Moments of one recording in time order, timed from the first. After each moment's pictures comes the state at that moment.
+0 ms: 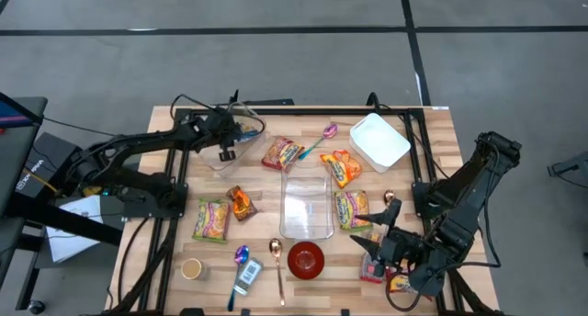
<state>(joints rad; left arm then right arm) 0.69 1.28 0.61 -0.22 -0.29 0.66 0.93 1.39 1.19 -0.63 1.20 0.22</state>
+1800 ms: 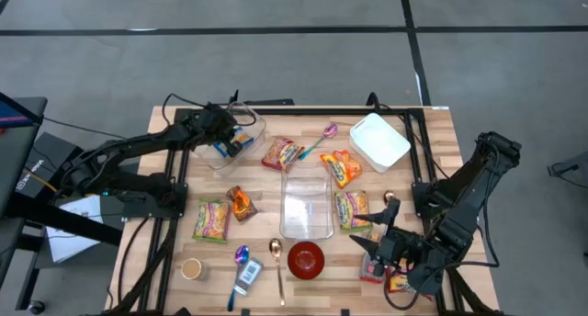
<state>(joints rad) 0.74 1.22 0.61 -0.22 -0.16 0.14 0.92 1.39 1.19 -0.63 1.18 0.23</state>
